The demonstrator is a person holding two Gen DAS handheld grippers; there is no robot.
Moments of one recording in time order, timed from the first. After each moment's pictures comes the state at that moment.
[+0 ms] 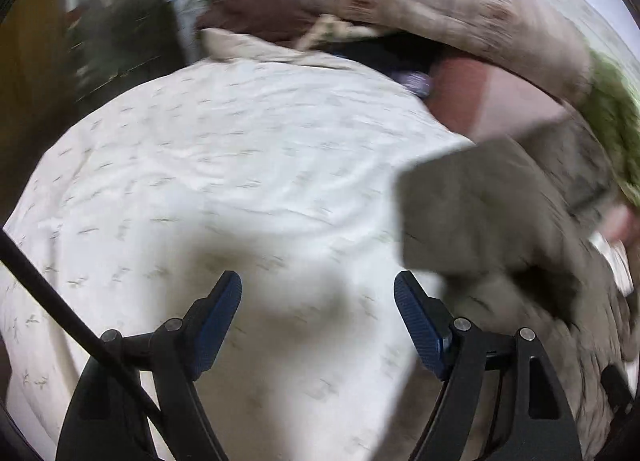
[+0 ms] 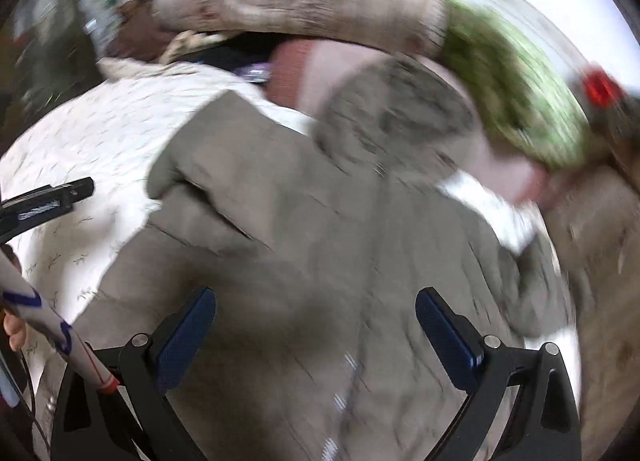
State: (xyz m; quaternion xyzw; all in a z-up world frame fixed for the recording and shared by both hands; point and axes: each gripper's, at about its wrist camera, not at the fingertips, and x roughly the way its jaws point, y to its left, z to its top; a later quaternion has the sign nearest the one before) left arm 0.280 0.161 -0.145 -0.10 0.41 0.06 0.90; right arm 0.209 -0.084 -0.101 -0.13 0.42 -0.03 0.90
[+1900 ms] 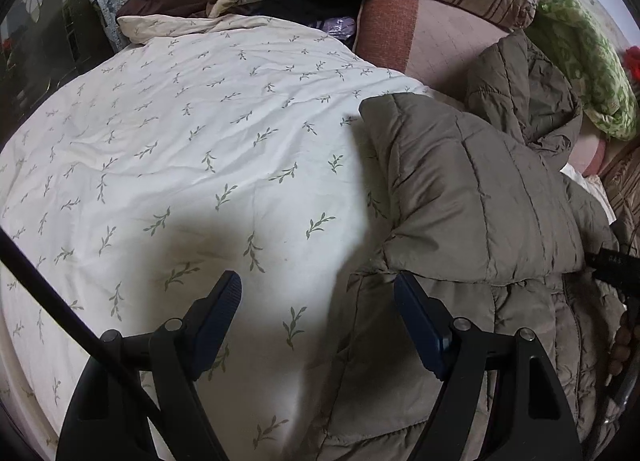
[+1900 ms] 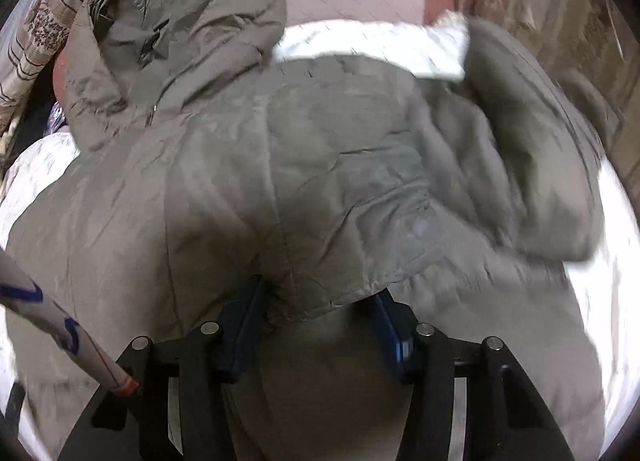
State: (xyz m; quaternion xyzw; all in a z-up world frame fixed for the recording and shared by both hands) left arm 0.276 0.076 -0.180 -0.04 0.47 -0.05 0.88; right arm 0.265 -0.325 -0.196 0.16 0.51 -0.23 0.81
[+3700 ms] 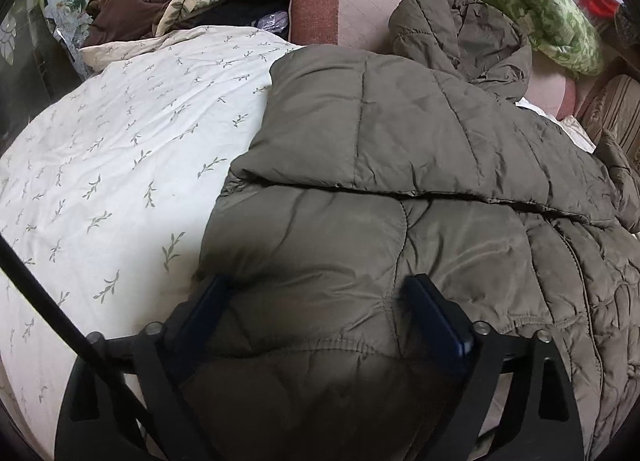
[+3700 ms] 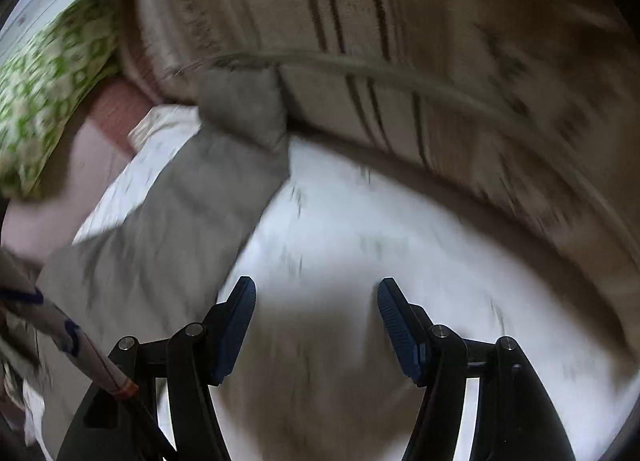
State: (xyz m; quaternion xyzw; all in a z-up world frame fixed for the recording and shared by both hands) left arm 0.226 -0.002 -0.212 0.02 0.44 -0.09 0.89; right arm 0.056 -0.676 -0.203 0.38 0.36 -0.41 0.74
